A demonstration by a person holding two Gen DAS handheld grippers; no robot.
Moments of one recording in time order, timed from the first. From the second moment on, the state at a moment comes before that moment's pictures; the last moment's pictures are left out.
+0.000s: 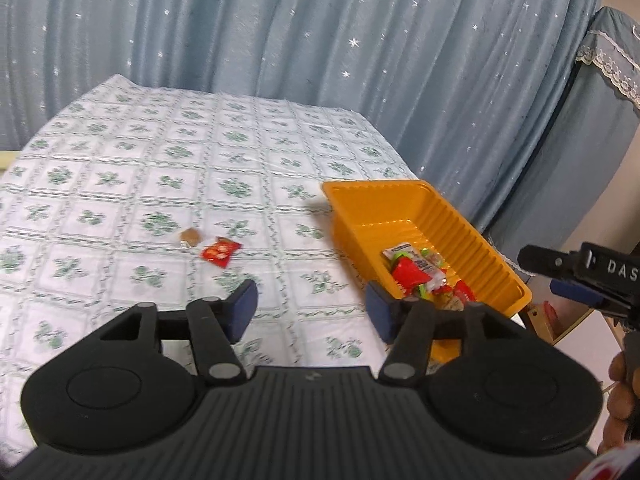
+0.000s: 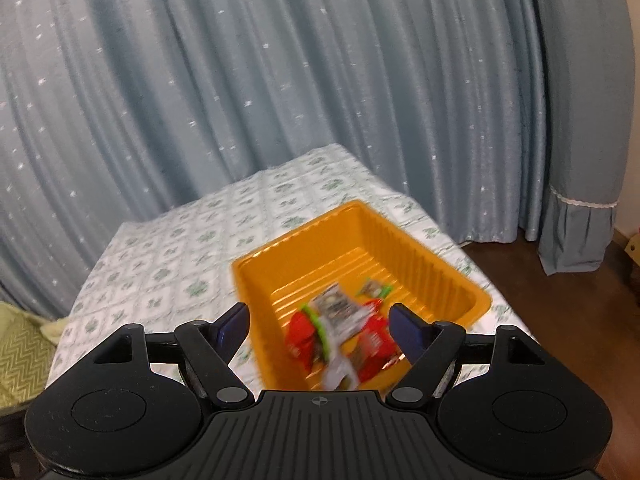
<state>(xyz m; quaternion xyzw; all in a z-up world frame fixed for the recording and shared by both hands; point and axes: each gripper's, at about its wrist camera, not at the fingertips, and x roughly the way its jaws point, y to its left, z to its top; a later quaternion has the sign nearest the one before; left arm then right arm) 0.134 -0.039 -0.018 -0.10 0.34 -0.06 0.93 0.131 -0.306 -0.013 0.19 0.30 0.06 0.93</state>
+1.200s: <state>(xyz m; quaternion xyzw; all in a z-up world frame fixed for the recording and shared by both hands) 0.095 0.085 -0.010 -0.07 0.34 0.07 0.94 0.106 -0.165 -0.018 0.14 0.32 0.15 0.92</state>
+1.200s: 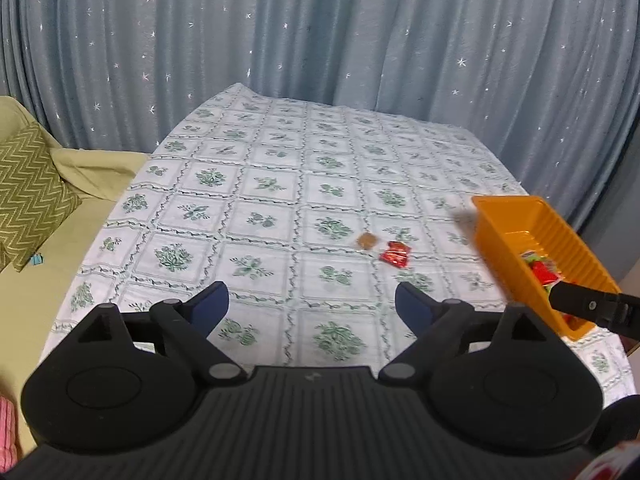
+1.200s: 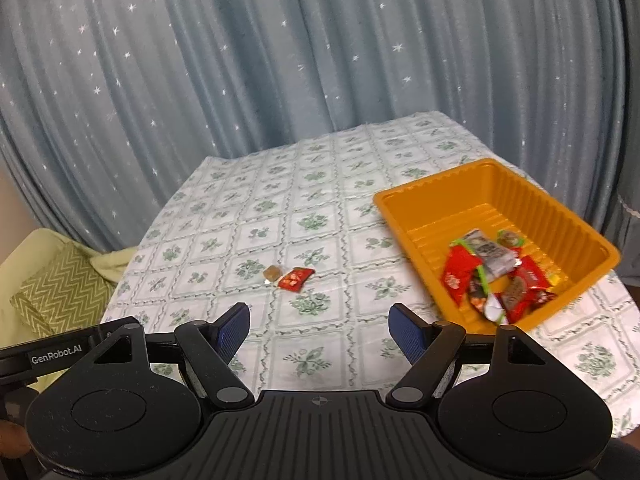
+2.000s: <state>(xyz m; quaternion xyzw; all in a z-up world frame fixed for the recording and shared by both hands) 0.240 0.144 -0.091 -0.04 0.37 0.05 0.93 0.240 -0.083 -0.110 0.14 0.35 0.14 0.91</state>
